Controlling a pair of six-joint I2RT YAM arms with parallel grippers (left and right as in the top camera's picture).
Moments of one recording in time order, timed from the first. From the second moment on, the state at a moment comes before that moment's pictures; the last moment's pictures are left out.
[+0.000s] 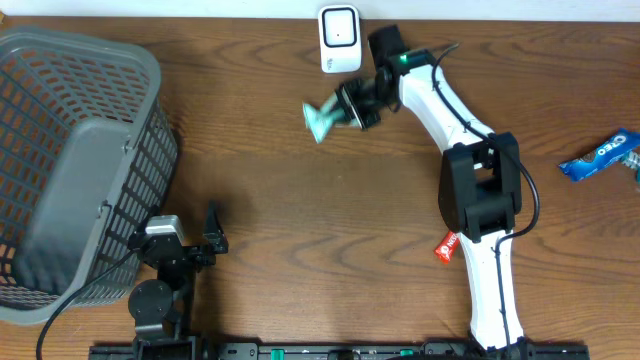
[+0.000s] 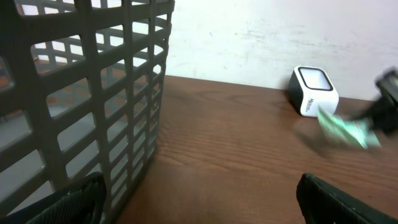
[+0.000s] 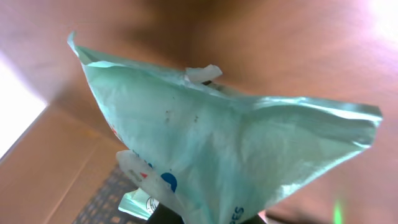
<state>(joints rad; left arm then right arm) 0.07 0.02 0.02 -0.11 0.05 -0.11 0.32 2.44 2.11 -0.82 -0.70 1.37</state>
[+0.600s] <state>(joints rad) 0.07 0.02 0.02 -0.11 0.05 -0.11 0.33 2.44 2.33 -0.52 -0.06 1.38</state>
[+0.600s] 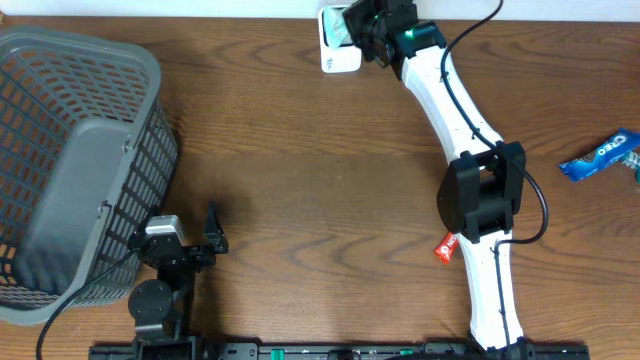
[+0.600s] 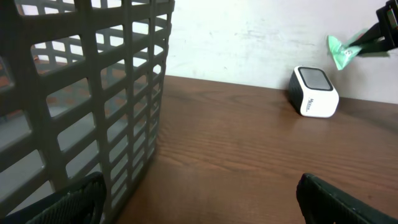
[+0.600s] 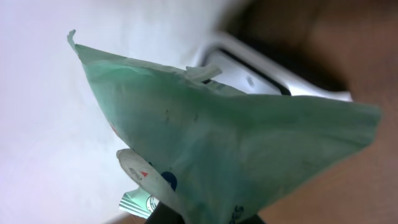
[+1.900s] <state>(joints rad) 0.07 0.02 0.02 -0.11 0.05 -0.11 0.23 2.51 2.54 -1.08 0.01 1.44</state>
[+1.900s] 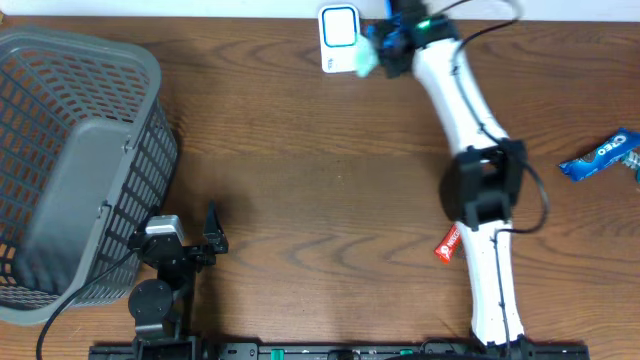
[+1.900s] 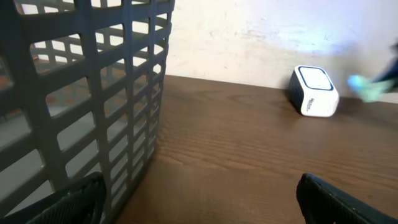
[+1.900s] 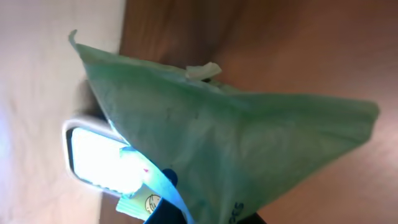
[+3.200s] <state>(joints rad) 0.07 0.02 0.02 -0.11 0.05 -0.11 -0.55 2.45 2.49 -1.53 0.05 0.67</state>
